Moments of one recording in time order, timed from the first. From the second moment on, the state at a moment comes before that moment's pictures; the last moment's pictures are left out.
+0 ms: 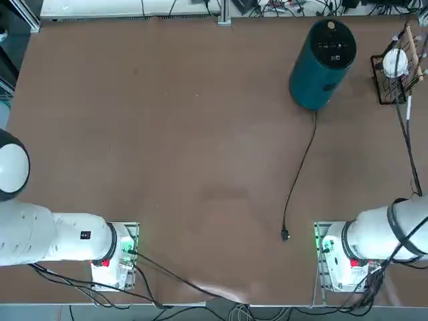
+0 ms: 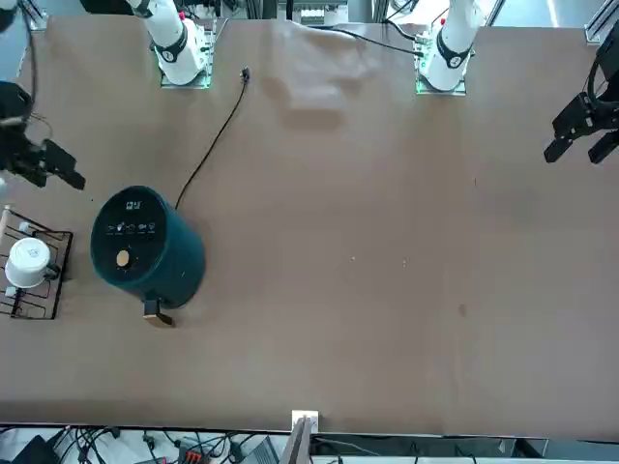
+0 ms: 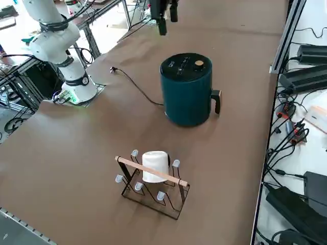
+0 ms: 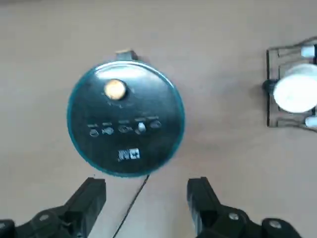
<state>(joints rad) -0.07 0.08 0.03 -1.47 0.06 1.55 0.07</state>
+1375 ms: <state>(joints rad) -0.01 0.06 0.07 -1.48 0.04 1.53 0.08</state>
